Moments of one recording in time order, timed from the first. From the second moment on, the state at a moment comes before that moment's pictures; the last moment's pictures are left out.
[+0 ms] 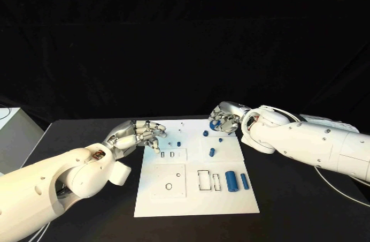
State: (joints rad) left arm 0.94 -0.94 0.26 1.62 -0.30 -0.09 0.23; left_hand 1.31 -0.14 0.59 0.05 0.05 0.78 0.20 0.39 0.34 1.07 0.14 0.19 0.13 1.05 0.07 0.69 0.71 0.17 1.03 0.15 0.74 0.37; right arm 1.35 -0.66 -0.15 1.23 -1.25 -0.31 -0.06; right_hand 1.40 -0.15 0.59 -0.13 0.15 0.95 0.18 0.14 0.28 1.11 0.12 0.10 0.07 1.28 0.03 0.24 0.42 0.17 1.20 0.12 0.77 0.45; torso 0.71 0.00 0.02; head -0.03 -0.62
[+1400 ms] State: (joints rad) left arm 0.94 -0.93 0.26 1.61 -0.30 -0.06 0.23; left_hand 1.30 -0.13 0.59 0.05 0.05 0.77 0.20 0.39 0.35 1.06 0.15 0.19 0.13 1.05 0.07 0.66 0.69 0.17 1.03 0.16 0.73 0.36; right arm 1.32 -0.62 -0.16 1.22 -1.65 -0.35 -0.09; right_hand 1.29 -0.24 0.55 0.00 0.15 0.91 0.14 0.13 0.38 1.09 0.08 0.06 0.06 1.46 -0.01 0.47 0.60 0.16 1.47 0.08 0.91 0.64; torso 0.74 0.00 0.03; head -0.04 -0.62
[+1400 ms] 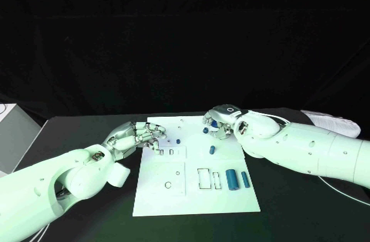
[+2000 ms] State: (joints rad) left arm 0.94 -0.93 0.26 1.61 -0.30 -0.05 0.22; left_hand 1.29 -0.12 0.59 0.05 0.05 0.77 0.20 0.39 0.35 1.05 0.15 0.19 0.13 1.05 0.07 0.66 0.69 0.17 1.03 0.16 0.72 0.36; right arm 1.32 -0.61 -0.16 1.21 -1.66 -0.34 -0.14; right_hand 1.29 -0.23 0.57 0.03 0.15 0.94 0.14 0.14 0.38 1.12 0.08 0.06 0.06 1.46 -0.02 0.50 0.60 0.15 1.47 0.07 0.92 0.65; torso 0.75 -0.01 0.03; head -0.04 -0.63
